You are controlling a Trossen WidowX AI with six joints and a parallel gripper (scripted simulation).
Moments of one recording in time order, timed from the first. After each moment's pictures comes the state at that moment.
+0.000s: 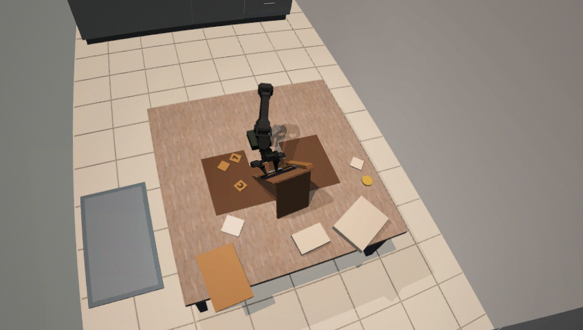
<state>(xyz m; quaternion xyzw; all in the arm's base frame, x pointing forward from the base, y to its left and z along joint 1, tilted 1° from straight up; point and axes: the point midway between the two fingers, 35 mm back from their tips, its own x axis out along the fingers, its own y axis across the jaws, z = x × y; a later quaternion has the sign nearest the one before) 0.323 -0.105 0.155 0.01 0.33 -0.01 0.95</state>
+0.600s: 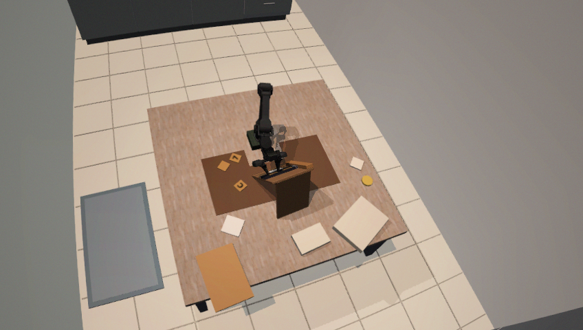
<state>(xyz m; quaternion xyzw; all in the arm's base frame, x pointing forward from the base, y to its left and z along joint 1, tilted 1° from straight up) 0.324 -0.094 0.156 0.01 0.33 -0.01 0.95</state>
